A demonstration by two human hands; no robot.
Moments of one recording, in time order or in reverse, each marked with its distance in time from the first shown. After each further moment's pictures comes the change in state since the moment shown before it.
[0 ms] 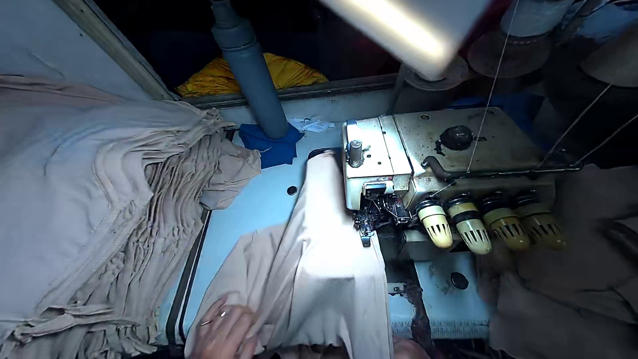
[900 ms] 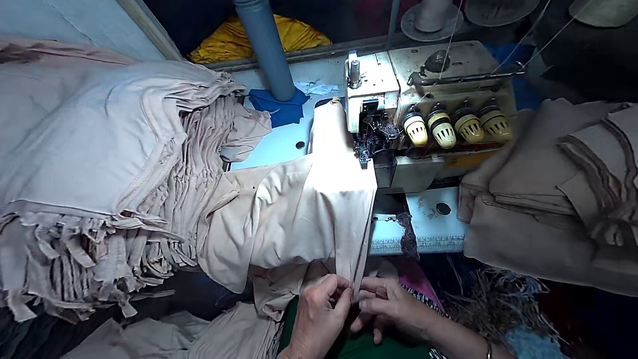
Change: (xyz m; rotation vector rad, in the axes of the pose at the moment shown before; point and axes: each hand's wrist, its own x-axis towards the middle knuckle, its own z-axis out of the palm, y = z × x) left_hand -0.036 0.148 0.044 -0.590 0.044 -0.188; right_hand -0.021 -0.031 0.033 1.006 -0.177 0.505
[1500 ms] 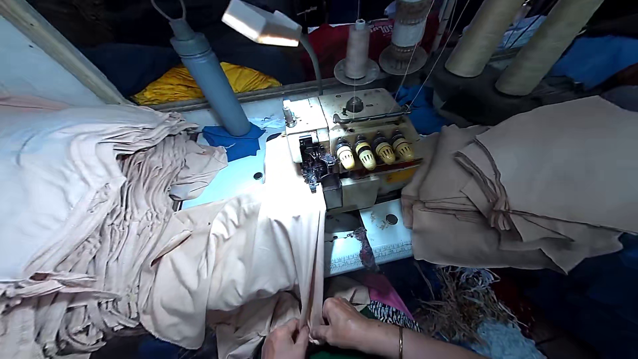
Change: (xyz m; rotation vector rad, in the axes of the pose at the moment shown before) left_hand -0.009 -0.009 -0.002 0.157 -0.388 -0.607; right_hand 0.040 0.004 0.009 -0.891 0.109 0.151
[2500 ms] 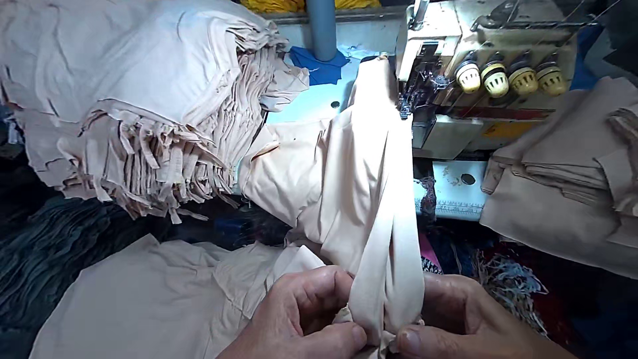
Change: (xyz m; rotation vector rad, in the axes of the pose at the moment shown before) left_hand -0.159 0.053 -0.110 -0.852 -0.246 0.436; right_hand -0.167 -0.097 0.003 0.823 -0.092 -0.420
